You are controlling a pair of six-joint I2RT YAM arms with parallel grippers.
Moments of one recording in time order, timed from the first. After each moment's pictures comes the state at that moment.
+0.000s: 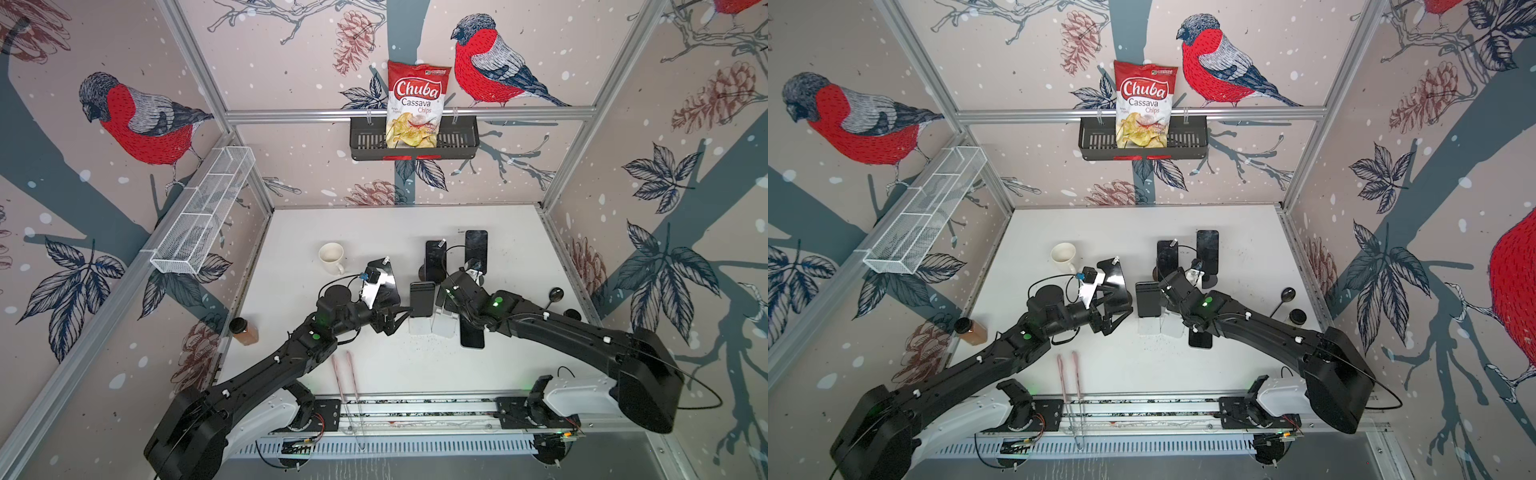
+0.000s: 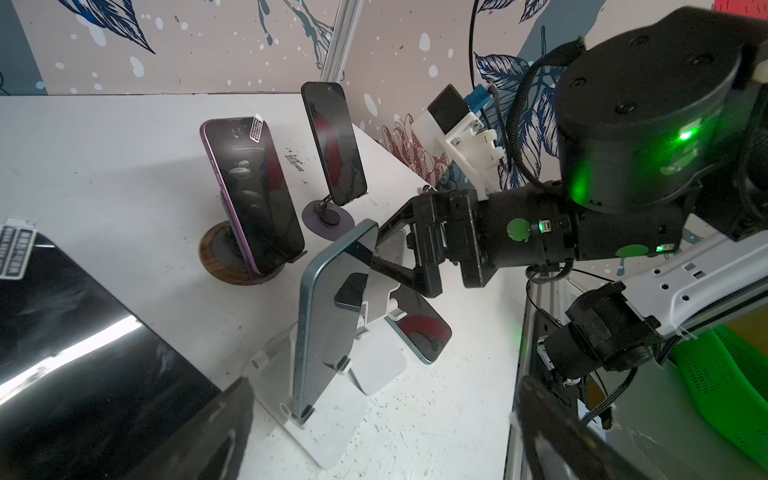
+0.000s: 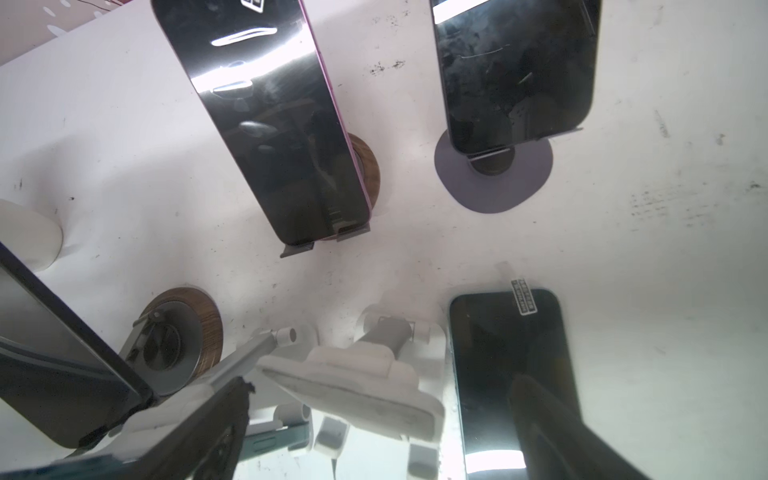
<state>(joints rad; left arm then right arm) -0.64 0.99 0.43 0.32 0.48 -0.31 0.88 1.33 0.84 -0.48 0.44 0.92</state>
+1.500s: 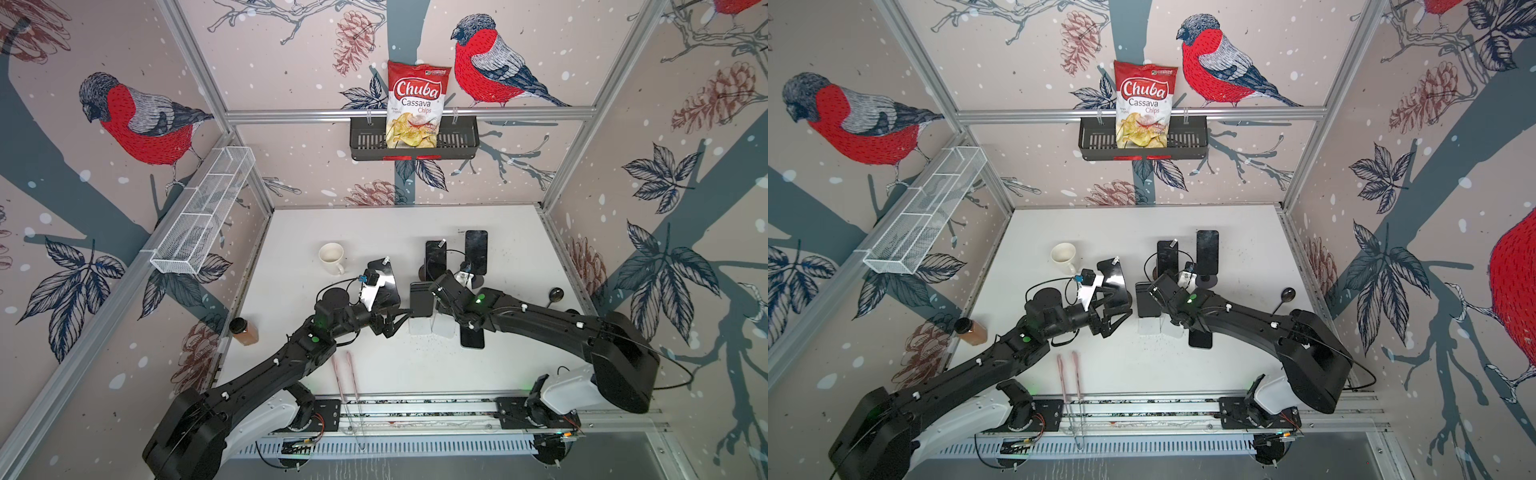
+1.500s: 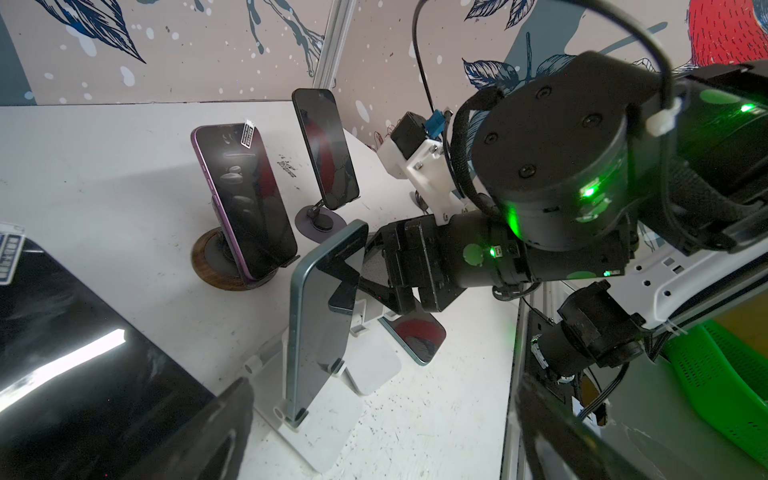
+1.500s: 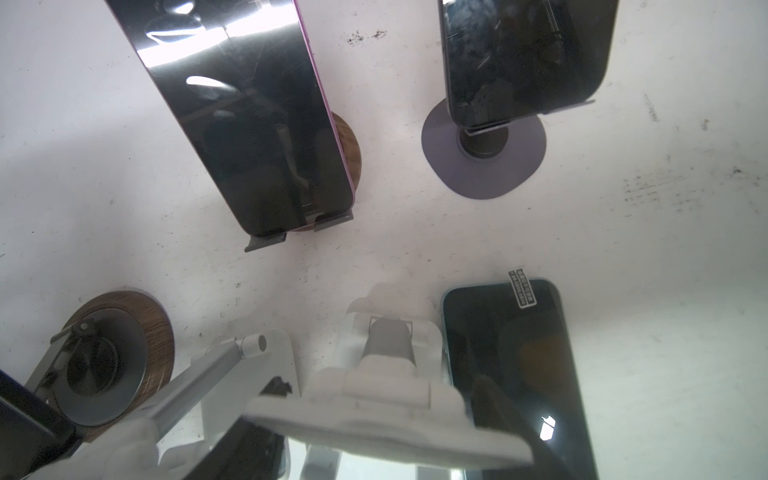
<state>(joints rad) -0.64 0.97 0.40 0.36 0.50 -0.32 0.92 1.46 0.90 -0.55 0.51 0.97</state>
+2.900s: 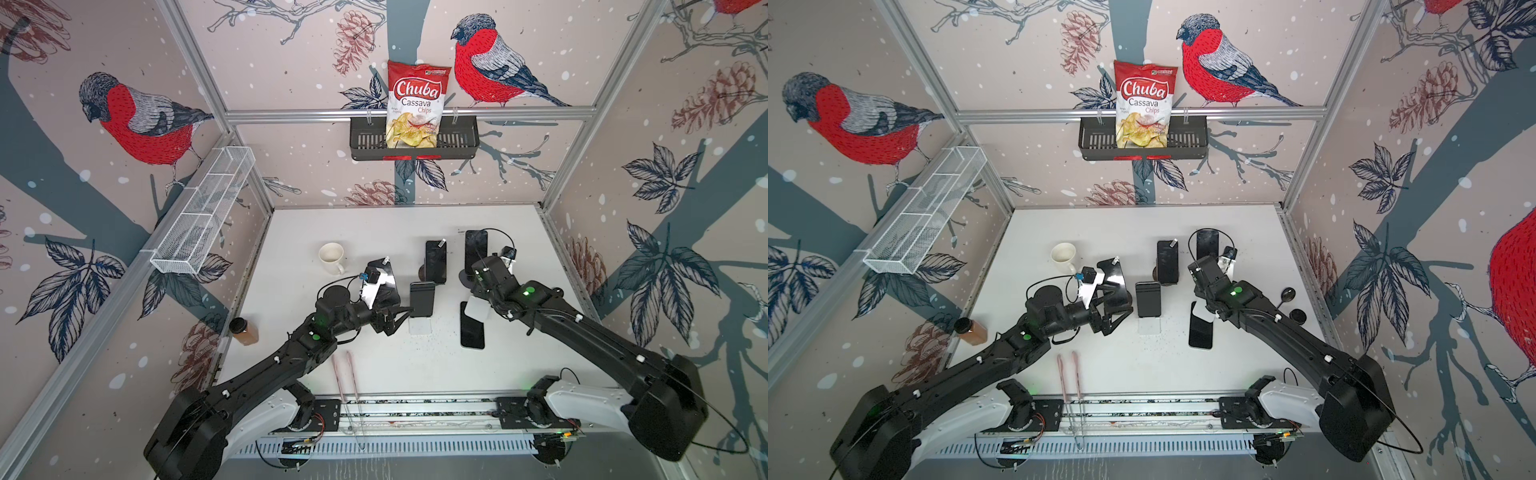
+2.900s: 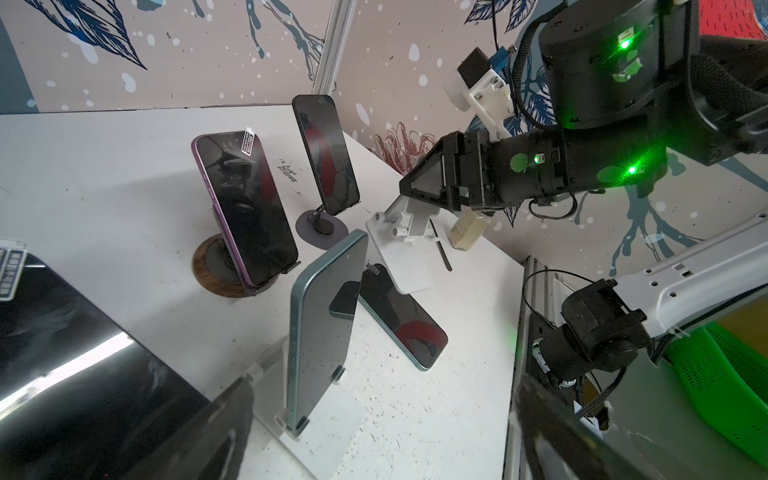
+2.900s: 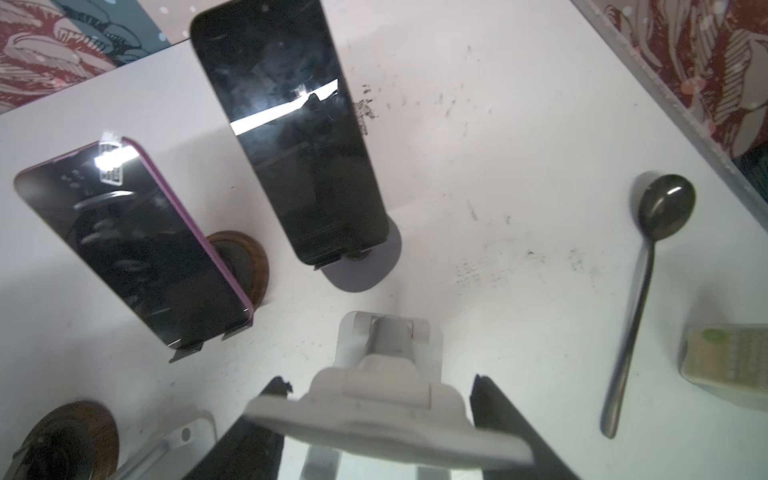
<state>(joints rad) -0.64 0.99 0.43 0.35 0.49 -0.31 0.63 1.18 0.88 -0.66 0.52 0.77</state>
